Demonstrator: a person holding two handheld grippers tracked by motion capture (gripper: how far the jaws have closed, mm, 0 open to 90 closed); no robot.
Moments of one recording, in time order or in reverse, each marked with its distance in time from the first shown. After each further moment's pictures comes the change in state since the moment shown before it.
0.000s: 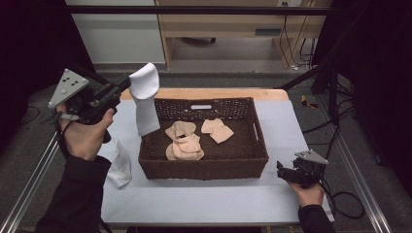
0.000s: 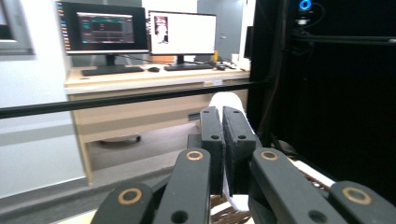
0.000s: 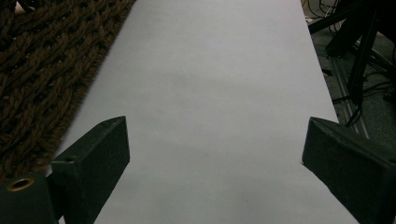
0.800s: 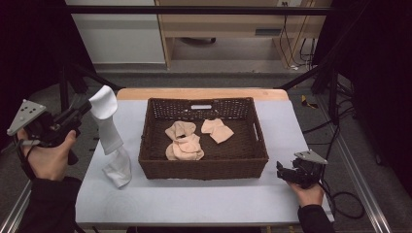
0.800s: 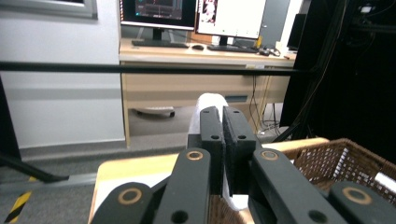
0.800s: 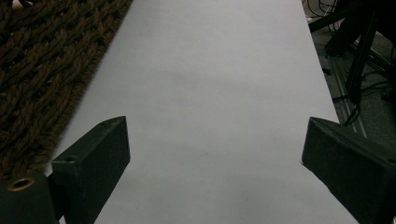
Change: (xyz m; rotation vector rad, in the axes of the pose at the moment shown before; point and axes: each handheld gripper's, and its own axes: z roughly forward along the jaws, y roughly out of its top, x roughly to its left) left arm 0.068 -0.062 -0.054 0.064 0.150 -0.091; right arm 0.001 0.000 0.001 0.007 -0.005 -0.009
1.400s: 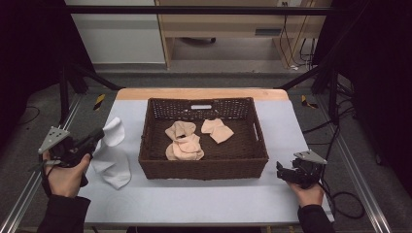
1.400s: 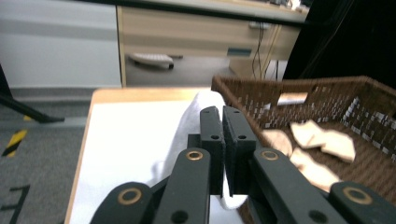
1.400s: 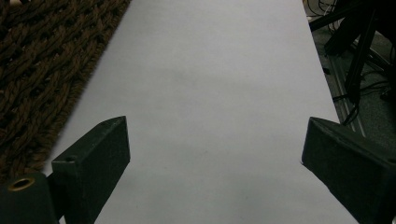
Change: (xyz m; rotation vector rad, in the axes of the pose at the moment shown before) left arm 0.013 -0.084 0.008 0.188 0.000 -0.064; right arm 0.001 0.000 0.000 0.006 -0.002 -0.005
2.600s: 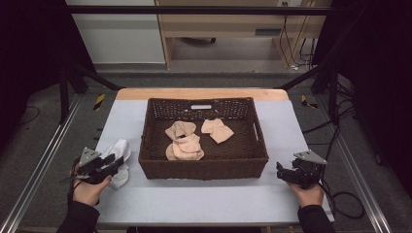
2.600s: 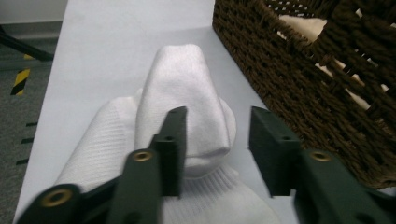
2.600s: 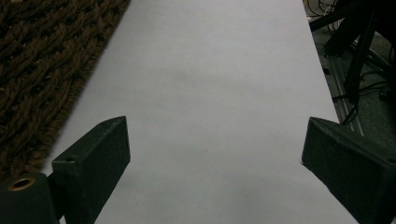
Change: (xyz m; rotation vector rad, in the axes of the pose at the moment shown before) left arm 0.002 -0.081 0.031 0.251 0.035 0.064; right arm 0.000 0.000 -0.001 0.003 -0.003 -0.006
